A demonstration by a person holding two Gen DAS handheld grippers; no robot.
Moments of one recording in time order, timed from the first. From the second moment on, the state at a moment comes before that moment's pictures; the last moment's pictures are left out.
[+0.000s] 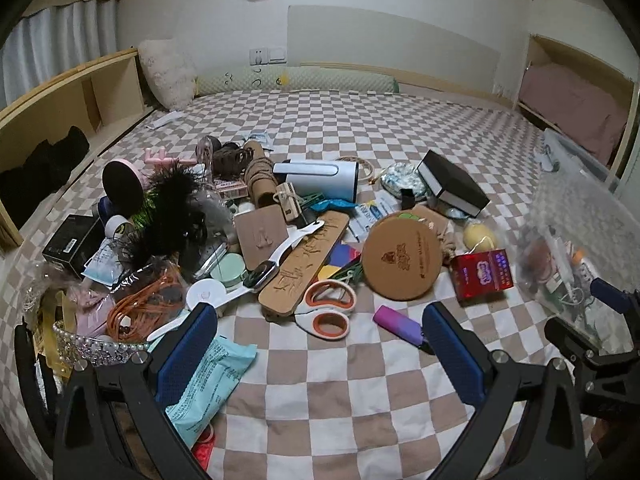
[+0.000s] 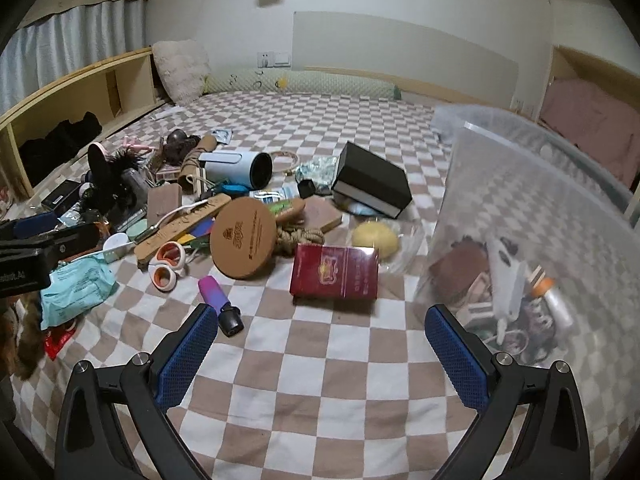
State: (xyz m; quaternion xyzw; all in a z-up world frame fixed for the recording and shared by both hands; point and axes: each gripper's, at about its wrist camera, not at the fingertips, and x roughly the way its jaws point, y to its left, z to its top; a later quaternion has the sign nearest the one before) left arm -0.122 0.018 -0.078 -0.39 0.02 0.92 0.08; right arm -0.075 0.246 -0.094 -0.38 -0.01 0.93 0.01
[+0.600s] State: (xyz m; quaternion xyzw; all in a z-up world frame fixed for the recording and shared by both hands) left arm -0.137 0.004 -0.116 -0.43 0.01 0.90 0.07; right arm -0.108 0.223 -0.141 -0.42 -0.01 0.90 -0.05
